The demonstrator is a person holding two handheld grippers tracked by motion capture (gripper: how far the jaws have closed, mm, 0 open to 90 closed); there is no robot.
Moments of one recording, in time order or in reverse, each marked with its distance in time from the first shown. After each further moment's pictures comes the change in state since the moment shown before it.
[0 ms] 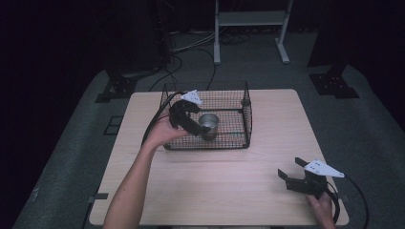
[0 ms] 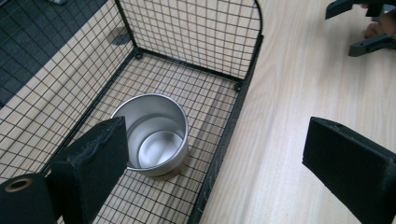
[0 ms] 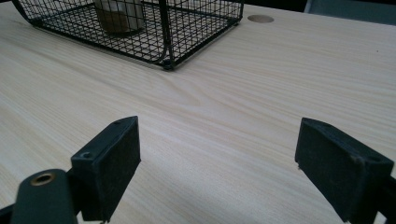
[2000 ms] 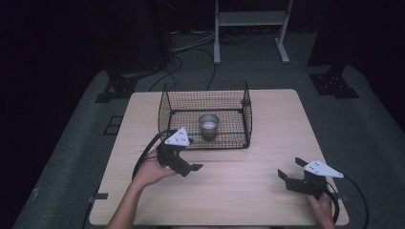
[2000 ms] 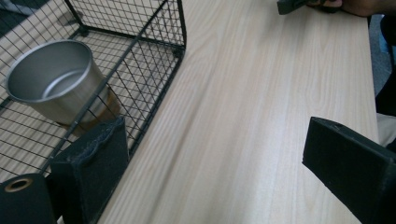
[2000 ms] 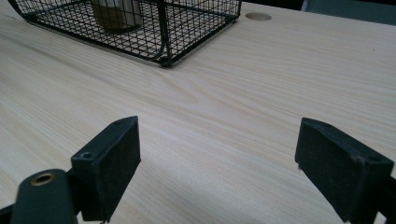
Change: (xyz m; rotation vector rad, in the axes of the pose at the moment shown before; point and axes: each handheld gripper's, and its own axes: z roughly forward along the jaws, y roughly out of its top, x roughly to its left) left arm -0.081 -0.079 -0.015 -0.064 -0.032 0.053; right arm 0.002 0.000 0.000 0.011 -0.015 -0.009
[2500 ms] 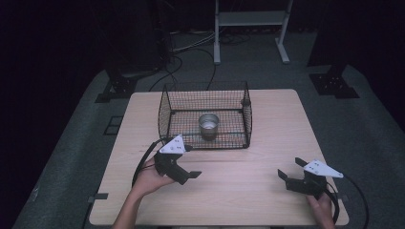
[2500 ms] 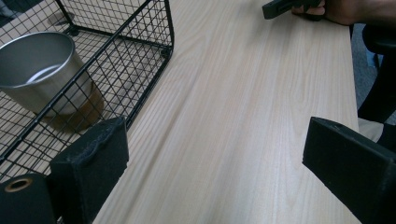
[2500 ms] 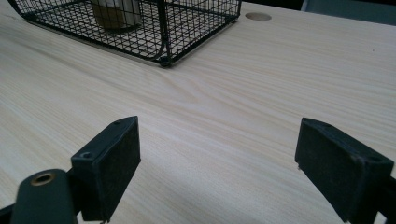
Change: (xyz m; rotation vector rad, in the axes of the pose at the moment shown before) left arm -0.014 -0.018 -0.003 -0.063 -0.012 -0.027; right arm 0.000 0.000 0.000 0.001 -0.001 0.000
